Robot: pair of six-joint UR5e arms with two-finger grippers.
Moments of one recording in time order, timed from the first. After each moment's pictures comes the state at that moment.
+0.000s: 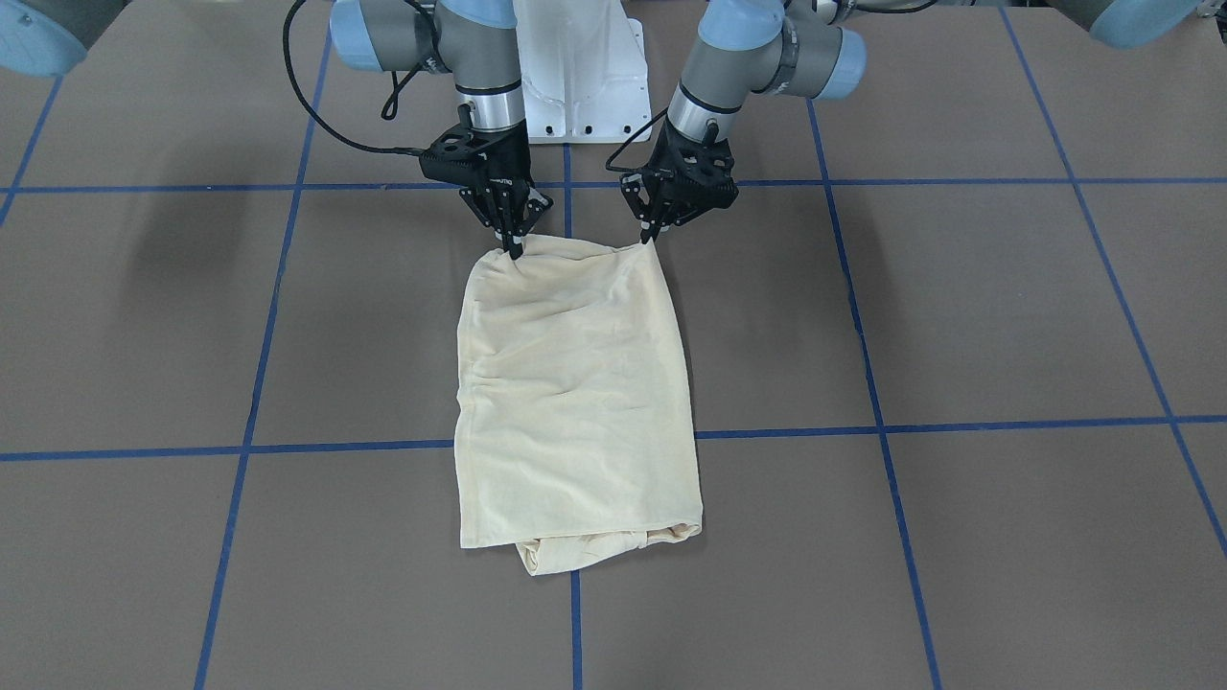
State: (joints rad) left arm -0.32 -1.96 -1.90 -1.96 -1.62 -1.38; right arm 0.21 -1.07 1.87 -1.48 1.27 1.93
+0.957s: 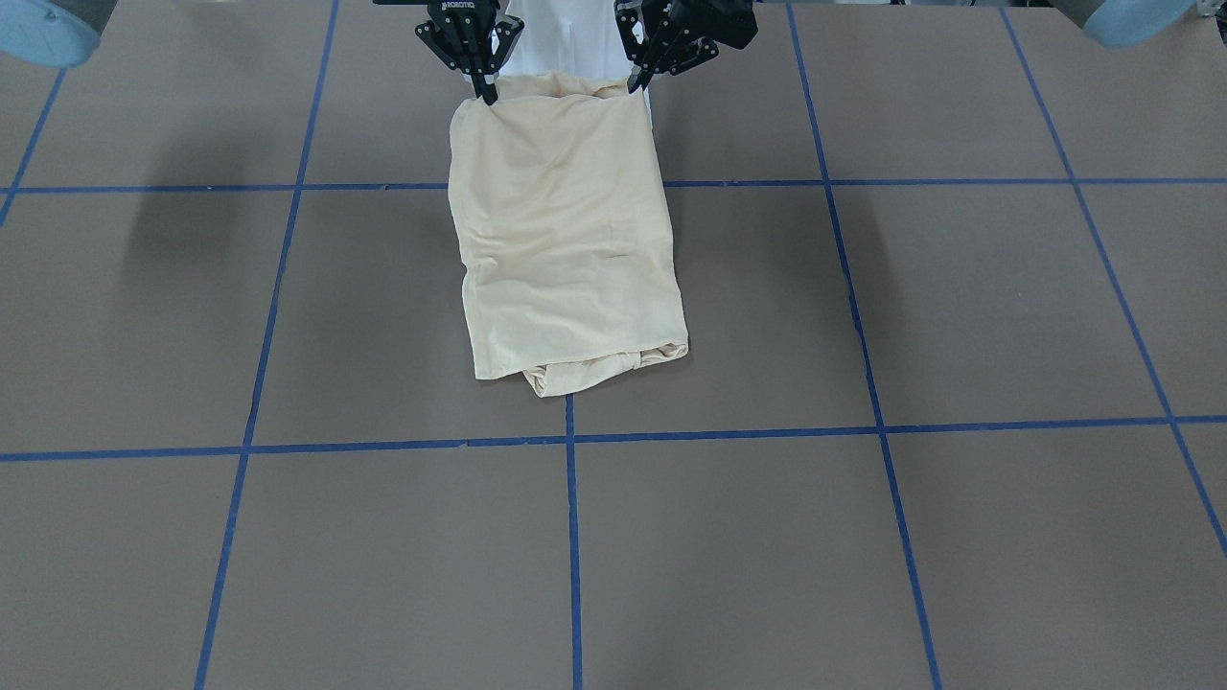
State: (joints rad) left arm -0.27 -1.96 -2.28 -1.63 -1.72 -1.46; right arm 0.08 -1.10 2.31 -1.88 1.29 1.87
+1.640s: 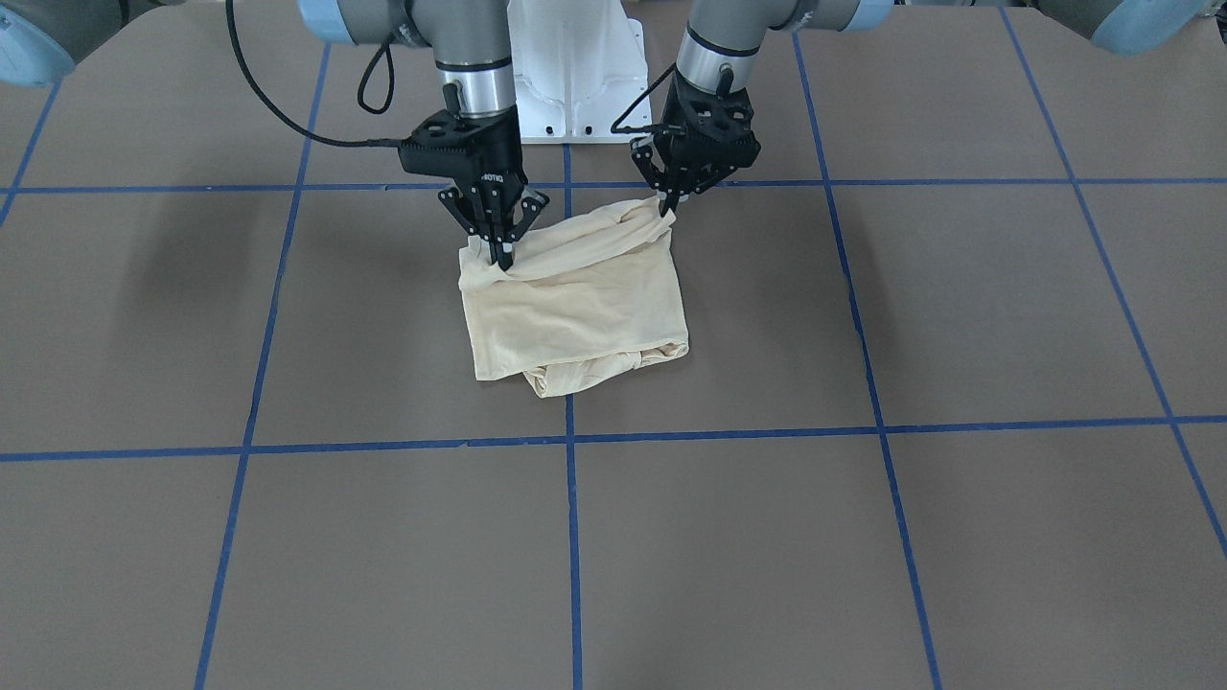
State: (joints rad) left arm -0.42 -2.03 -2.00 -1.64 -1.65 -1.30; right arm 0.36 -0.95 1.81 -1.54 1.30 1.72
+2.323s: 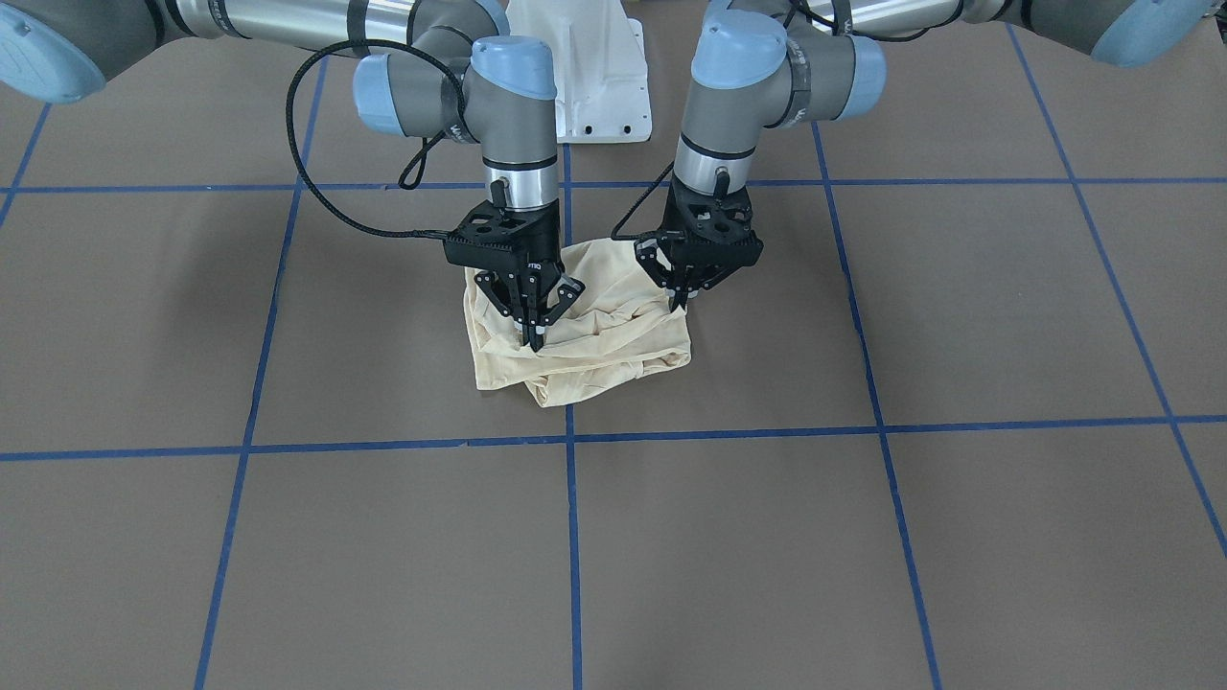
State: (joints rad) left arm -0.52 -2.13 -1.76 -1.77 -1.64 -1.22; right arm 0.41 -0.85 1.60 -1.43 1.30 1.69
